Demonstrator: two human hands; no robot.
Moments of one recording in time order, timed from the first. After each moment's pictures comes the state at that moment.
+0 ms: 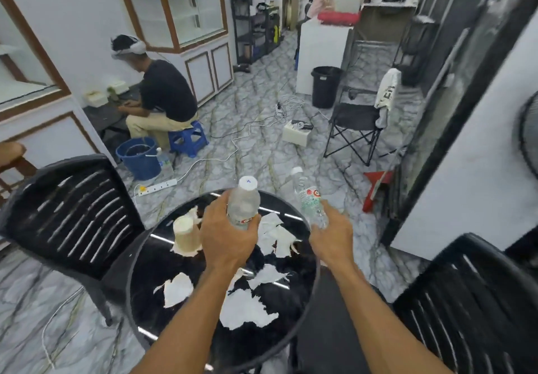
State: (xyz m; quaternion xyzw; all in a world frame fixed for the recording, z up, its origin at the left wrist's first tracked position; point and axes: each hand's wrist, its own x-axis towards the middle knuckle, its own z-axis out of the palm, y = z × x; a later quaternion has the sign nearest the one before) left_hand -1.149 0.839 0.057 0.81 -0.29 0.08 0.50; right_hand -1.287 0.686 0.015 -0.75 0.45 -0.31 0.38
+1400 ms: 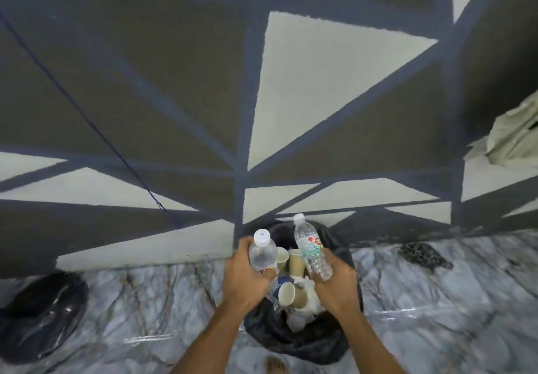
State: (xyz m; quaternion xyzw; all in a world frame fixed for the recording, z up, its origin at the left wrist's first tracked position) left_hand -2.131 0.964 -0.090 0.25 -0.84 -0.48 0.02; right_hand -2.176 1.158 -0.105 0.03 0.90 -0.42 0.09
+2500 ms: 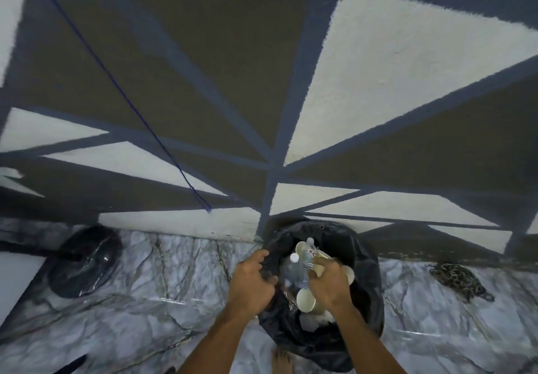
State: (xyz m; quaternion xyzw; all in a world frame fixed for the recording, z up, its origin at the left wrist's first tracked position) left_hand -2.129 0.937 -0.118 0.31 -0.84 -0.44 -0.07; right_hand -2.217 1.101 -0.158 -0.03 0.91 -0.33 0.23
